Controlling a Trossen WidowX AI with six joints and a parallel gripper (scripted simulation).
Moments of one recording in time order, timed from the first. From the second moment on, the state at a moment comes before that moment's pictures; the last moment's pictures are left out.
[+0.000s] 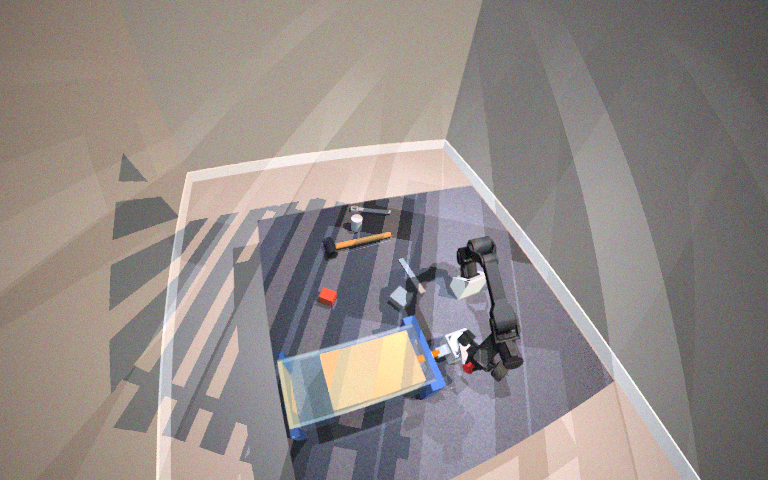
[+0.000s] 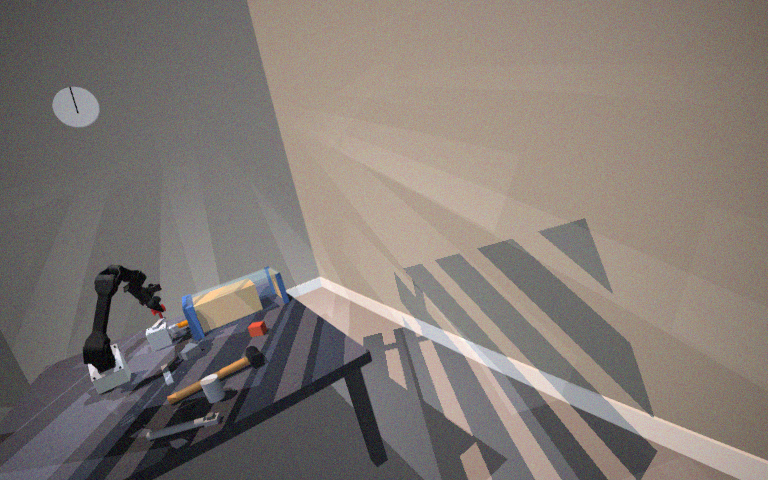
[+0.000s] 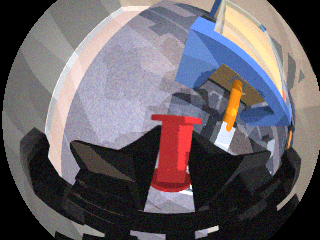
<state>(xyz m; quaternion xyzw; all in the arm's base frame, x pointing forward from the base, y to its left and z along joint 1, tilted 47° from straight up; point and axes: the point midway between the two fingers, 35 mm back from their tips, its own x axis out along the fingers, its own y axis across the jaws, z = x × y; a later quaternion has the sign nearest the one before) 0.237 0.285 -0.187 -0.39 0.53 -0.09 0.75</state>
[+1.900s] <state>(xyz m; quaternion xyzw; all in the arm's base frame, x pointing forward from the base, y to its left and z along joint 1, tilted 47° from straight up) 0.143 0.278 -0.180 -0.38 0.53 -0.08 0.75</state>
